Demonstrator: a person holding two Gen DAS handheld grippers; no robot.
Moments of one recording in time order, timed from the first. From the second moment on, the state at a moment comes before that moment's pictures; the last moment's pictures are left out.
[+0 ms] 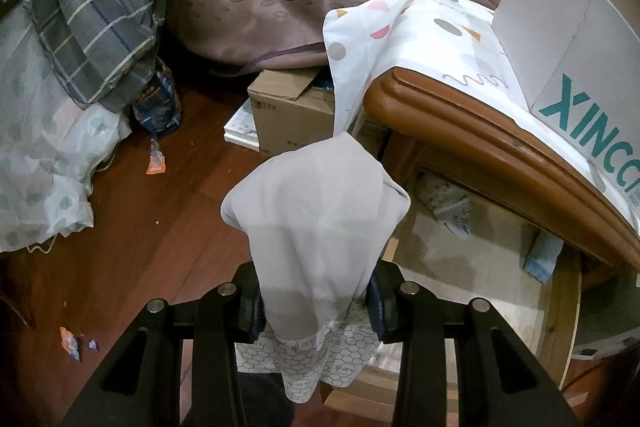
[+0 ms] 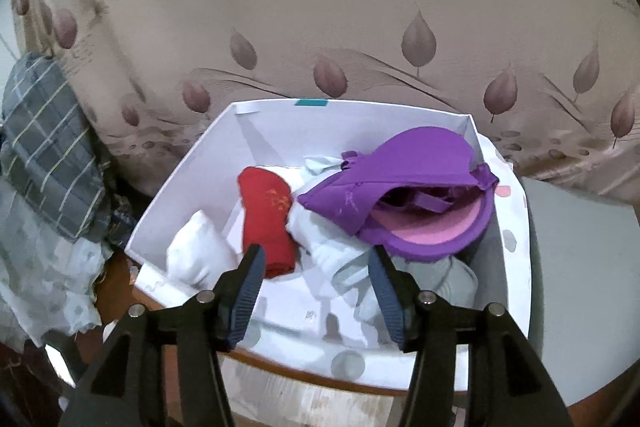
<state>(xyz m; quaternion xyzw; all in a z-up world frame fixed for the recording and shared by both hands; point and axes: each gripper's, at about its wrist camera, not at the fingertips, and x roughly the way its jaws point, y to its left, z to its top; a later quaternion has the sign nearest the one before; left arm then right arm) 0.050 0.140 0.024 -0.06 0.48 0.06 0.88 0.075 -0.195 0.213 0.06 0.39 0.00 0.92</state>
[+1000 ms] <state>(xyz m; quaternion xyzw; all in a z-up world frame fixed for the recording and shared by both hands) 0.029 0.113 0.069 -0.03 0.41 0.04 0.91 -0.070 -0.250 0.017 -0.03 0.35 -0.13 0.93</state>
